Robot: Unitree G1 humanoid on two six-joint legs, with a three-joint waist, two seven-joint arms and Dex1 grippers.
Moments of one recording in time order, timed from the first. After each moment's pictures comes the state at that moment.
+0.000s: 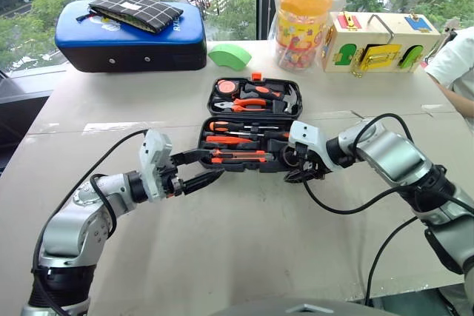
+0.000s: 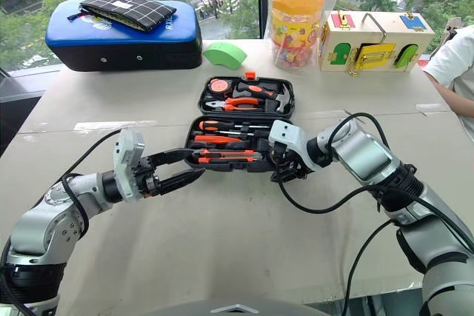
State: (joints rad) left arm -0.02 0.72 0.20 -0.30 -0.66 0.55 -1.01; right arm -0.79 -0.63 0.56 -0.11 0.22 0.95 1.09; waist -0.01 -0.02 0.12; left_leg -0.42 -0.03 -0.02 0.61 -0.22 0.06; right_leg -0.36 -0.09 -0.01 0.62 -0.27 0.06
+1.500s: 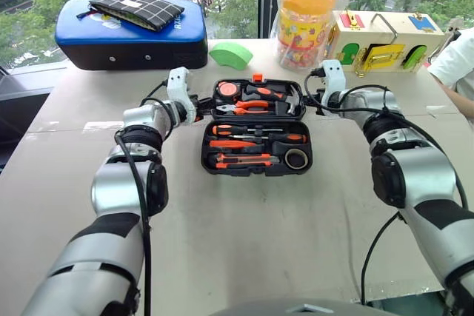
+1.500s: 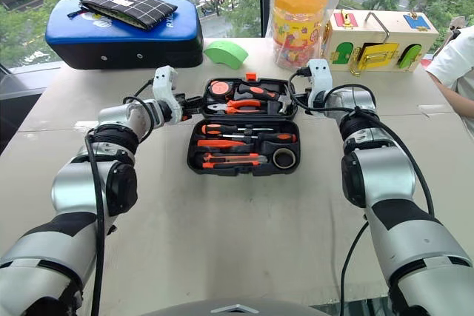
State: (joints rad) left arm -1.10 0.48 0.15 1.13 -0.26 0.60 -0.70; right arm -1.24 -0.27 -0.09 1.17 0.15 0.60 0.56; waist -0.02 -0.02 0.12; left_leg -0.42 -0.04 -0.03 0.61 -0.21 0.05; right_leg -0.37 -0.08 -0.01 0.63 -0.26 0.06
